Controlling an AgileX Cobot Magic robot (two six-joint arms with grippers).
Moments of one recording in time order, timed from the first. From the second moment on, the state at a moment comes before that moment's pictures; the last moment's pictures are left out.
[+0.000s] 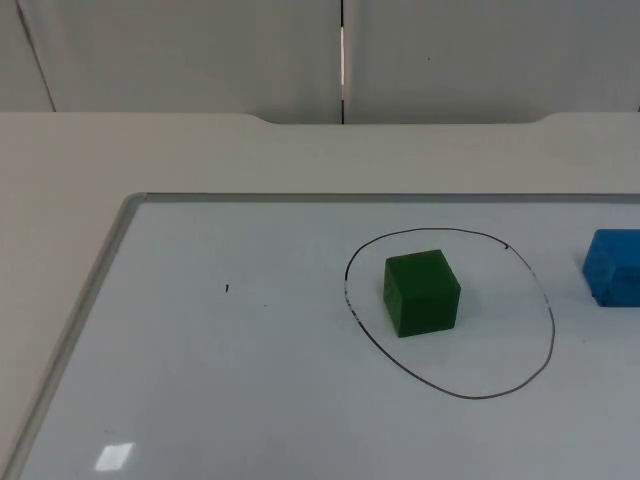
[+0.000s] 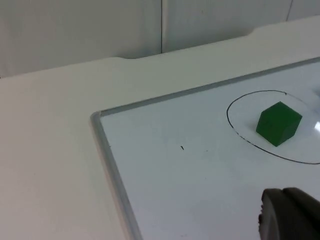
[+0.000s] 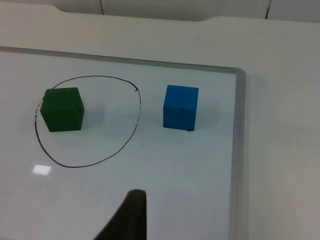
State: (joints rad) right arm 0.12 0.00 -0.52 0.01 1.08 0.00; left arm -0.36 0.06 -0.56 -0.07 0.99 0.01
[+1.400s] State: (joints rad) right arm 0.12 1.17 -0.90 0.00 0.75 0.03; left arm -0.36 0.00 -0.50 -0.04 1.08 0.00
